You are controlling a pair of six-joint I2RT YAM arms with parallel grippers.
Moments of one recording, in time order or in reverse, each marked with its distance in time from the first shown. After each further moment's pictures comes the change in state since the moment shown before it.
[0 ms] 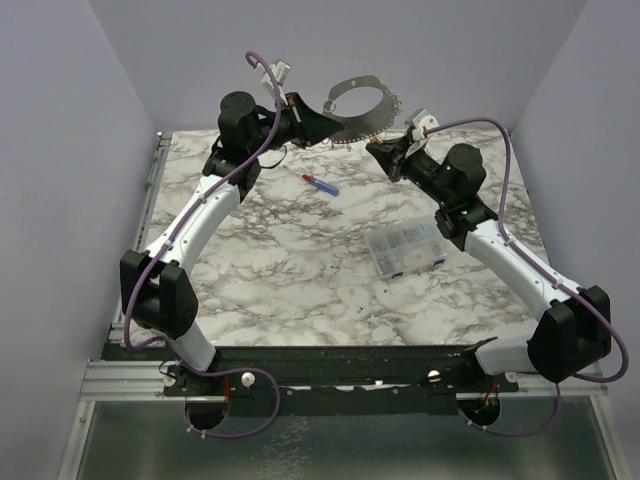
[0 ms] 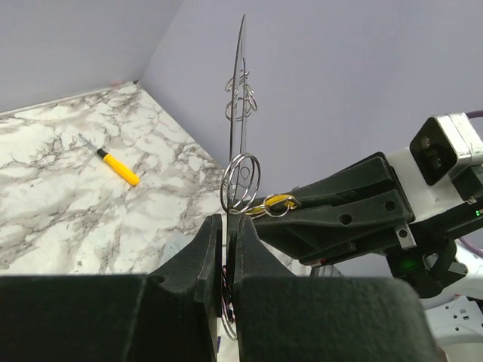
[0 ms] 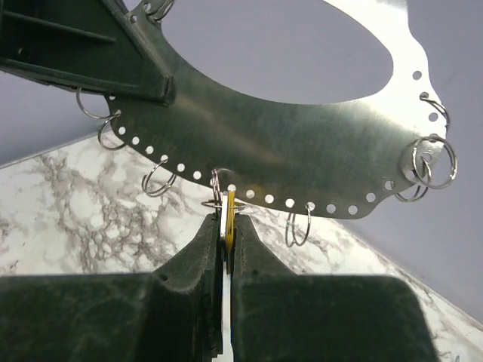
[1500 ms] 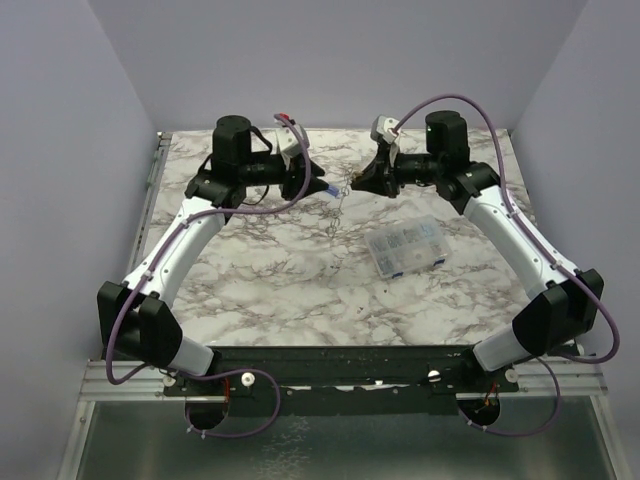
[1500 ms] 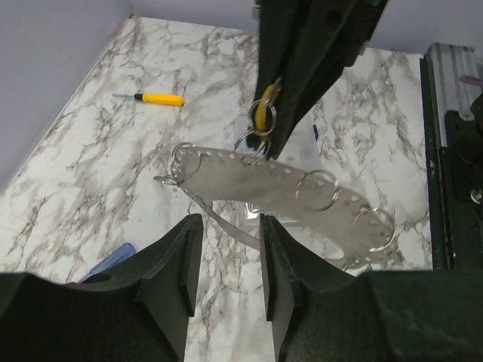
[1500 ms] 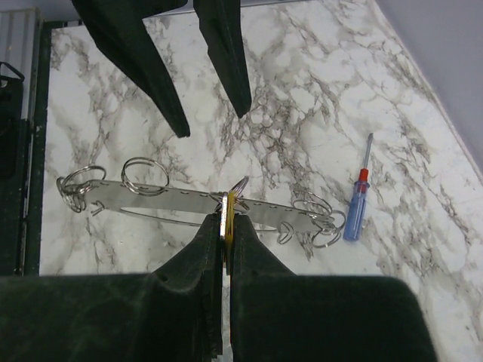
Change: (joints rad) left arm 0.047 -0.189 -0.196 -0.375 0.292 0.937; right arm -0.021 0.146 0.385 -0.834 -0.523 -0.336
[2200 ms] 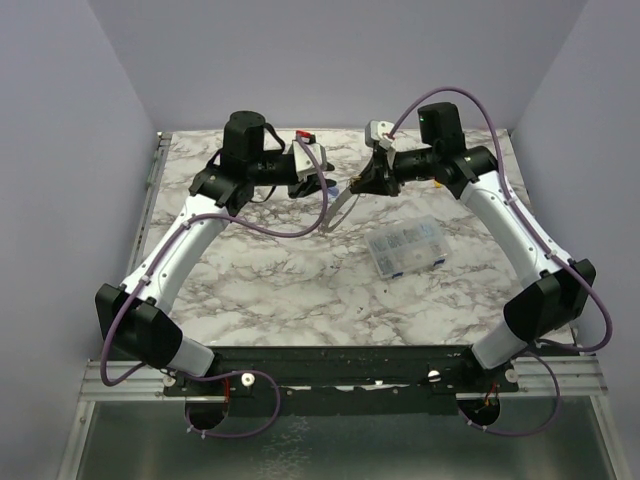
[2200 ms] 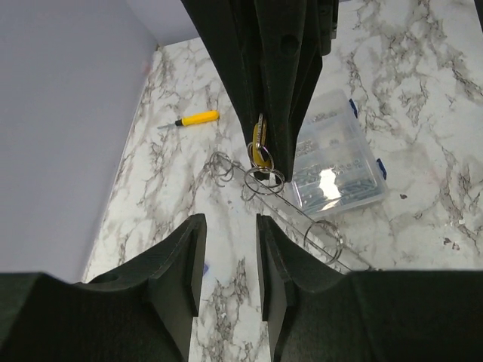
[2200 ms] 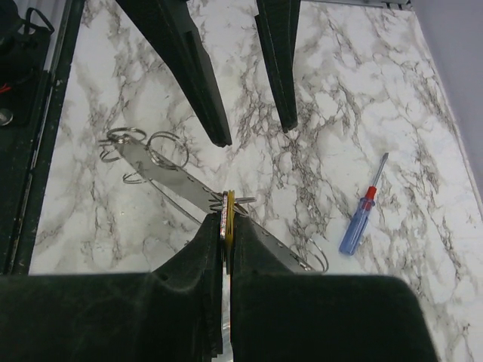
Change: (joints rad) left arm -0.118 0.006 0.122 -0.209 -0.080 0.443; right arm 0.000 0.084 0.165 -0.272 -0.104 -0.255
